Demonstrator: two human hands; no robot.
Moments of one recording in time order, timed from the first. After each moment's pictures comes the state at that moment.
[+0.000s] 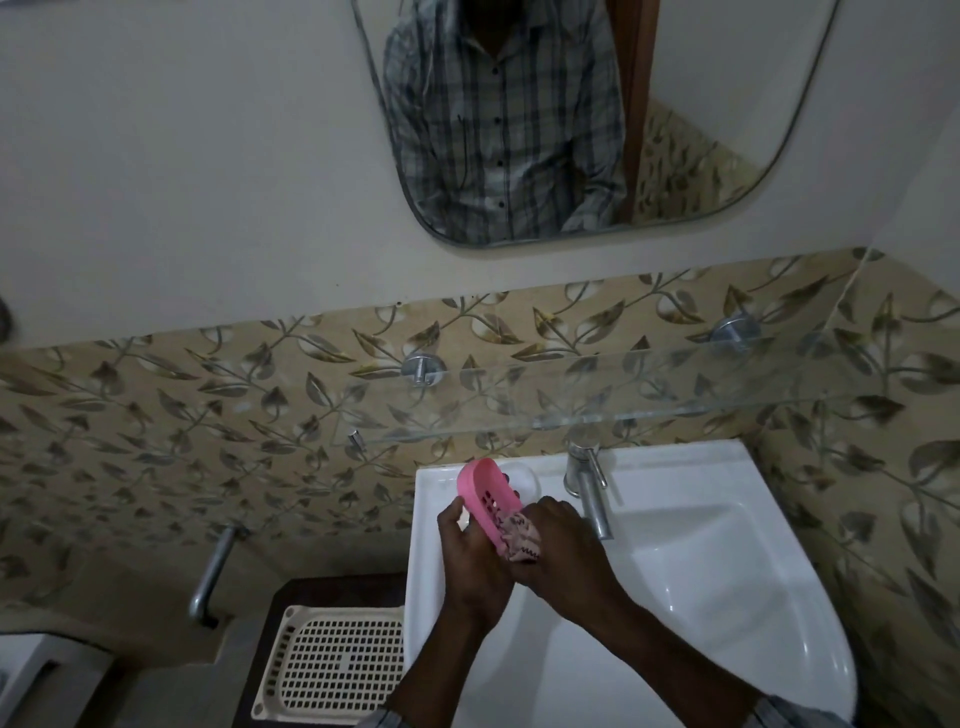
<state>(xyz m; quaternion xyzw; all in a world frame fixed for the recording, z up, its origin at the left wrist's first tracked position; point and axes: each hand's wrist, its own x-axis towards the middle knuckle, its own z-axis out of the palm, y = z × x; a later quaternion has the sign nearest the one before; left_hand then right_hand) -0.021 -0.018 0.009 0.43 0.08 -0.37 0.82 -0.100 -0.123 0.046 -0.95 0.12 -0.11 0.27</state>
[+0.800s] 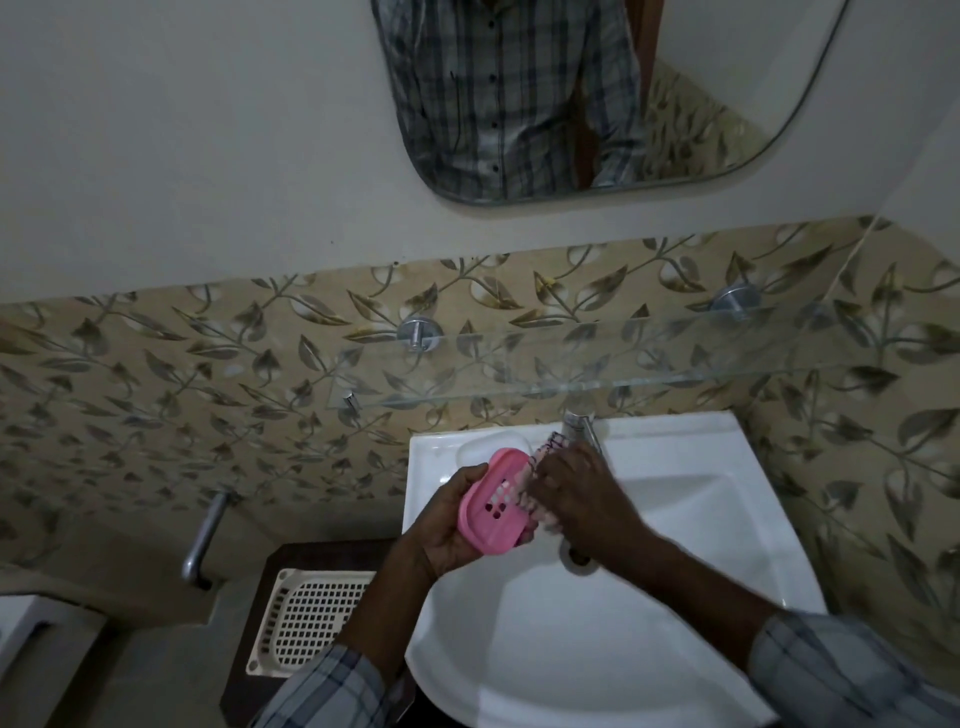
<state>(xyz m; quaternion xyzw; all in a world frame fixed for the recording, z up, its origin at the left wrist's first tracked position) 0.014 0.006 0.006 0.37 0.08 -0.61 0.70 -0.102 -0.167 0.031 -0.97 -0.12 -0.17 0.12</state>
